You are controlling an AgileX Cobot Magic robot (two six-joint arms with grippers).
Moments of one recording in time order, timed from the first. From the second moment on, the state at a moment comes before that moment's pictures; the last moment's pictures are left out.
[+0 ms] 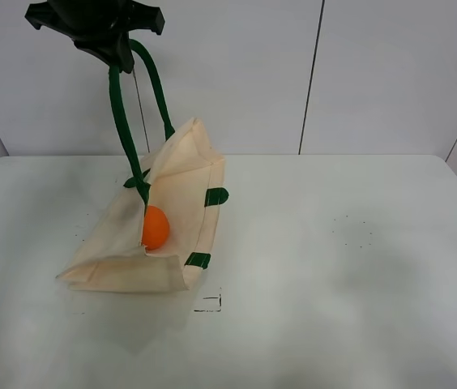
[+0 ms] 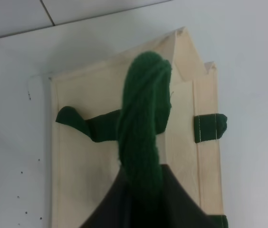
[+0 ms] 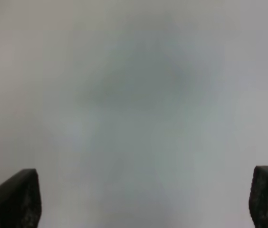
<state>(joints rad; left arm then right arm) -0.40 1.86 -2.08 0.12 1.18 -0.18 0.02 0.25 -0.50 0.07 1.03 -0.08</state>
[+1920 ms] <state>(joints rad) -0.40 2.11 -2.04 0.12 1.14 -0.11 0.02 0.00 -0.49 0.06 1.03 -0.07</state>
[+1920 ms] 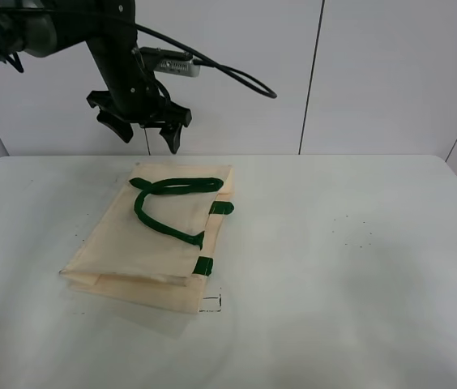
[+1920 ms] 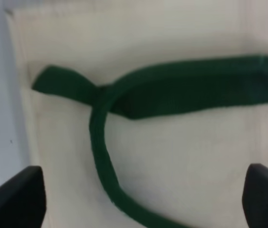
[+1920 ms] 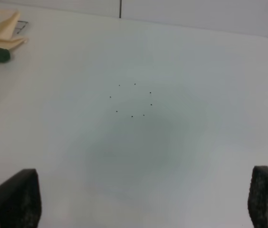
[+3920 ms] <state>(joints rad) -0.09 0.60 -0.58 0.07 1.07 -0.06 0.02 0.00 -0.49 0.06 1.03 -0.07</state>
